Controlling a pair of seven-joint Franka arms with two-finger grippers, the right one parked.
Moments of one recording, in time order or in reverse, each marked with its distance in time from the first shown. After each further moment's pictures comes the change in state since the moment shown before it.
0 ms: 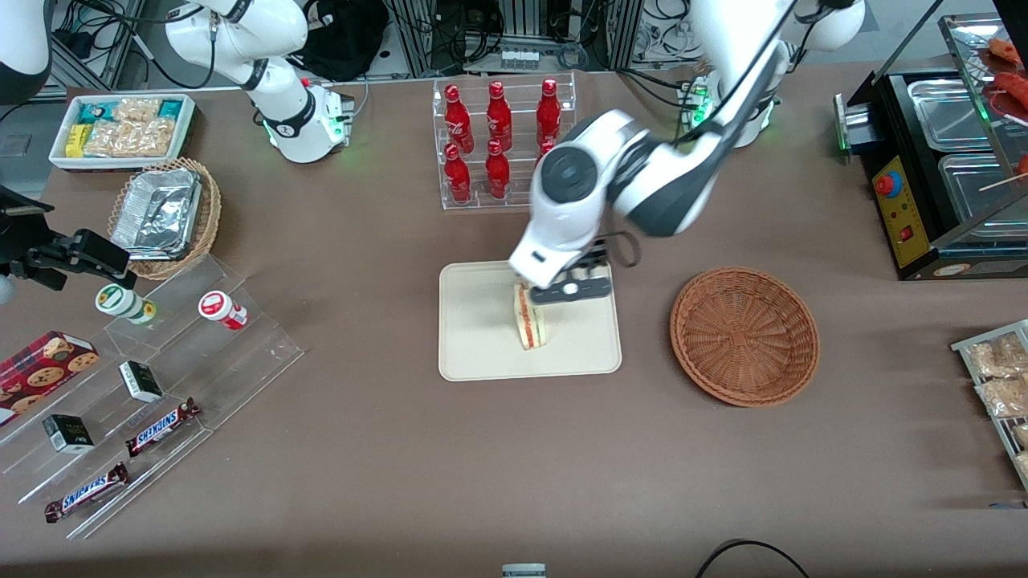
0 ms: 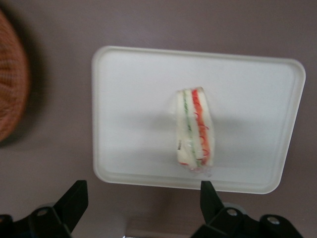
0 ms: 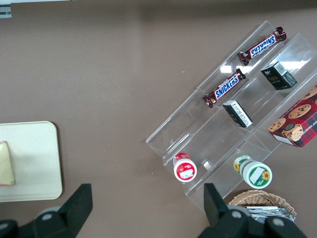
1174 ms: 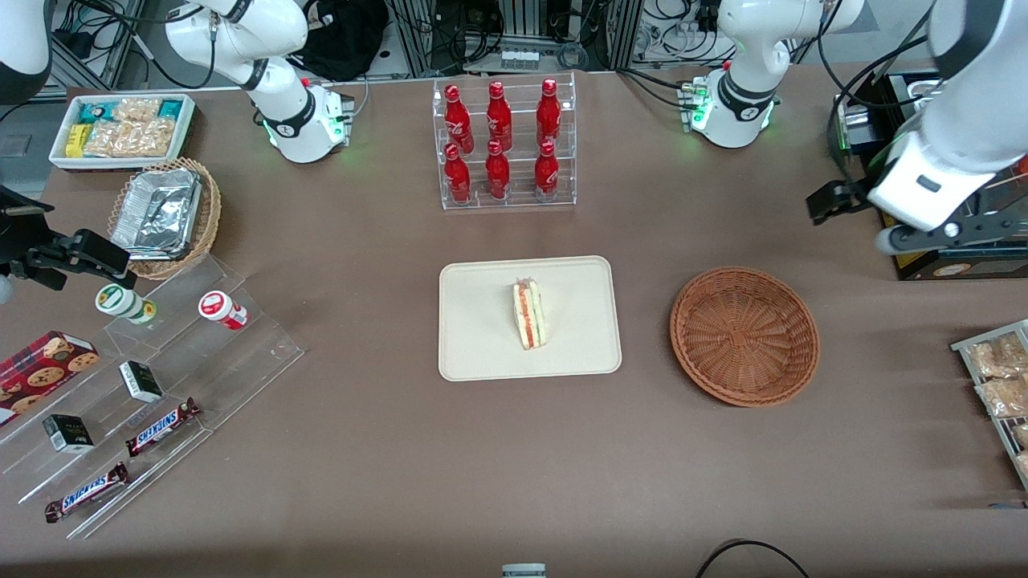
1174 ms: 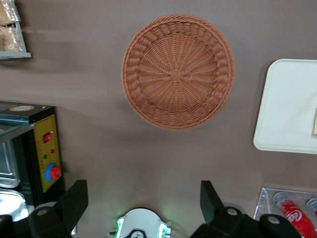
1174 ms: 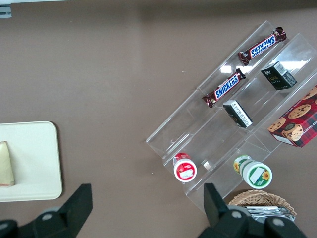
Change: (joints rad) arm 0.549 -0.389 0.037 -0.032 -0.004 -0.468 0.674
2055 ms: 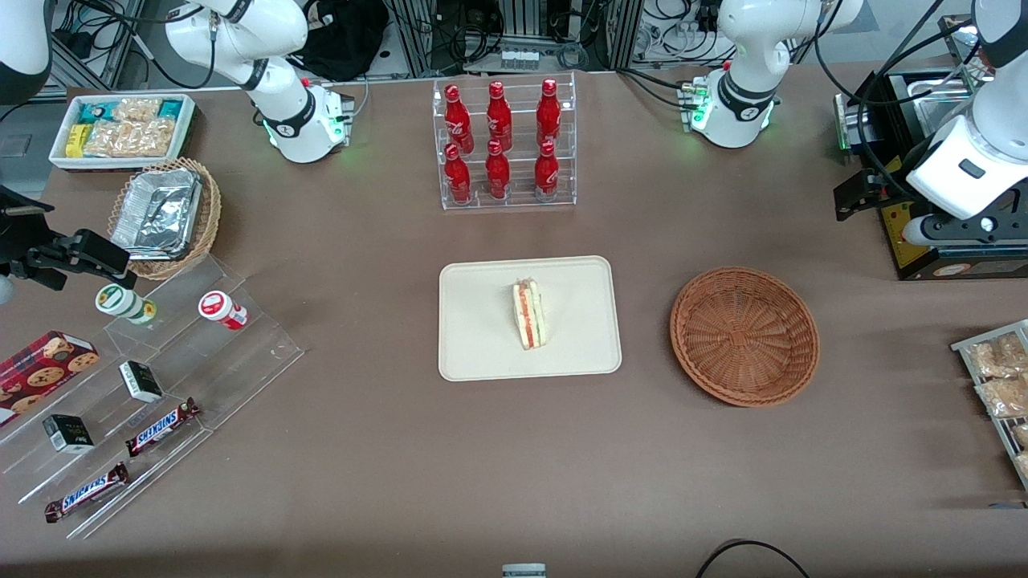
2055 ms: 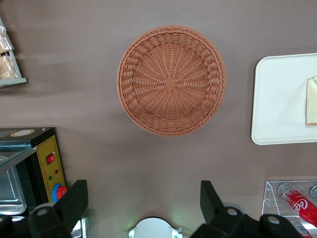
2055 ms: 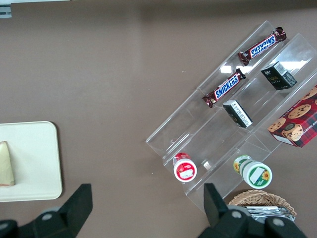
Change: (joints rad) arm 0.025 -0.001 0.008 0.020 -0.031 0.031 0.134
